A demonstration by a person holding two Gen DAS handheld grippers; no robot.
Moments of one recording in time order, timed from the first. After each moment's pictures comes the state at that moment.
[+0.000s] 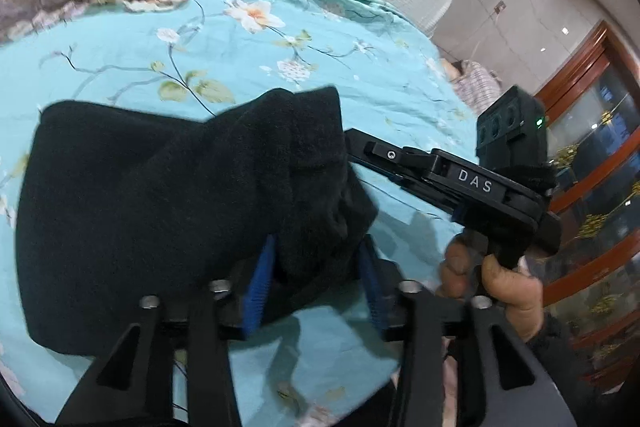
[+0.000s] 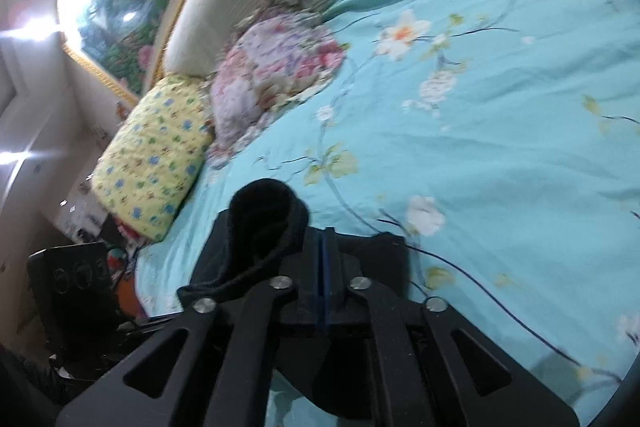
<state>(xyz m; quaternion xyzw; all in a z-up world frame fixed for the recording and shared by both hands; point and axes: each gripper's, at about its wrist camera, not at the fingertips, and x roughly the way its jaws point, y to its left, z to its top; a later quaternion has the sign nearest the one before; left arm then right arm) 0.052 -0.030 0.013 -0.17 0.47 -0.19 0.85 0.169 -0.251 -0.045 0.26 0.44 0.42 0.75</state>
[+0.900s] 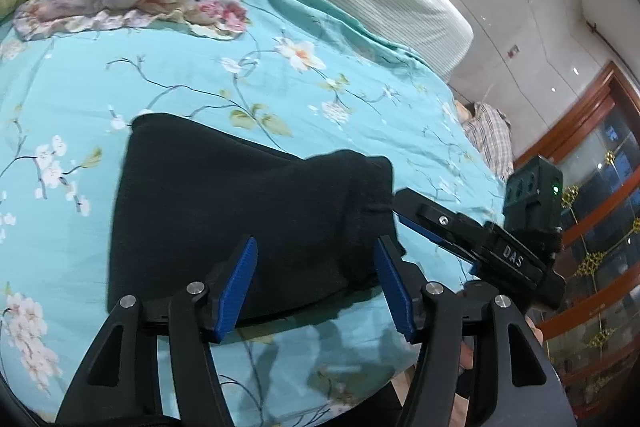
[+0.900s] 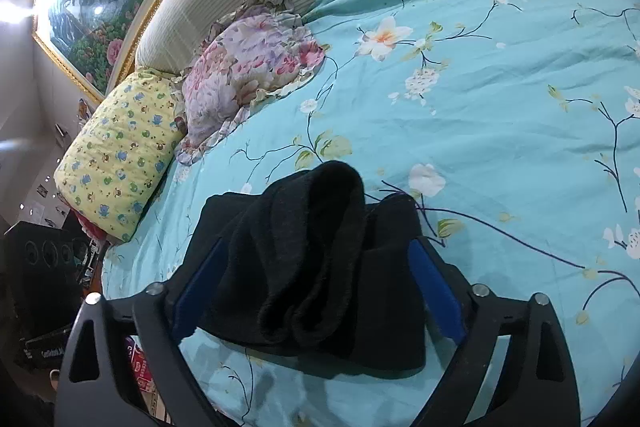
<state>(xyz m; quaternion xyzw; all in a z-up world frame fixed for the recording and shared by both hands) 0.024 0.036 0.035 -0.21 0.42 -0.13 0.87 0.125 -0.230 -0.018 0.22 0.44 0.36 0.79</state>
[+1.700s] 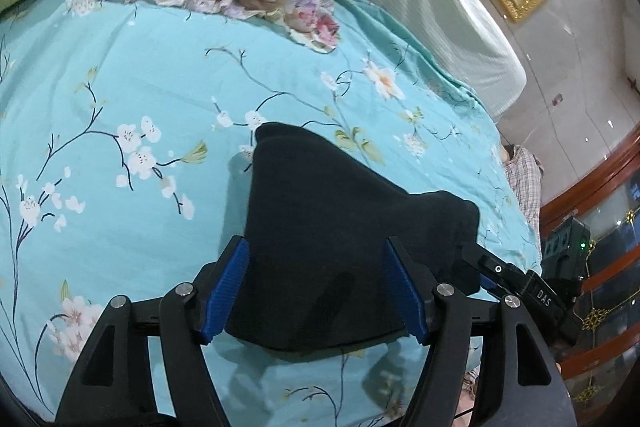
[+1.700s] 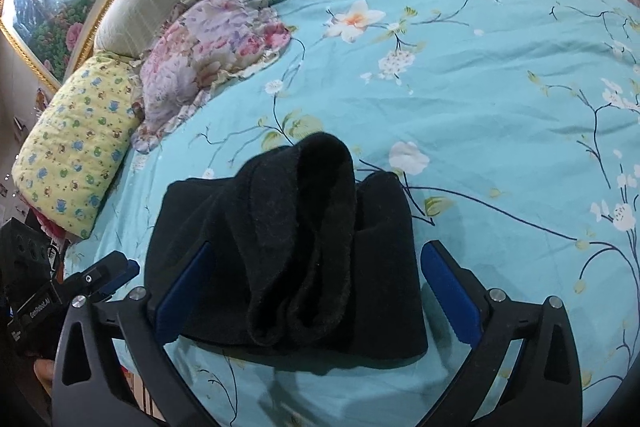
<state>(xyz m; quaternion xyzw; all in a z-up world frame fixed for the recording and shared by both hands) 0.027 0.118 0.010 -0.26 0.43 -0.05 0.86 0.117 -0.208 -0.022 0.17 0.49 0.28 0.81</state>
